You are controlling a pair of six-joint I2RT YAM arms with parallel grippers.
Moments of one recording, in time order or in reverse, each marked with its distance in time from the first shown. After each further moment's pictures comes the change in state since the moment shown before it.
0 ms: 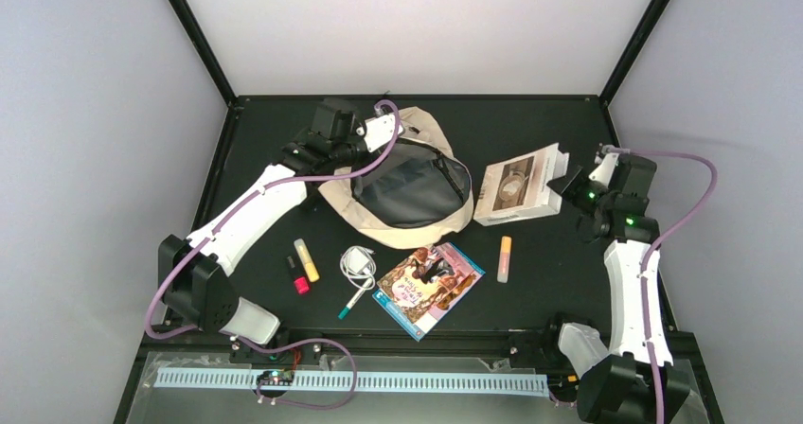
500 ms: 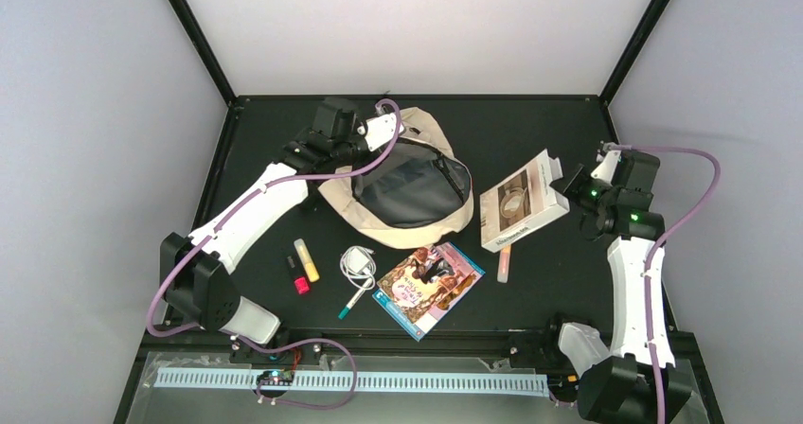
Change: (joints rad) left arm 0.000 0.015 0.011 0.000 0.000 0.000; right arm 0.000 0.011 0.089 -0.106 0.015 -0.043
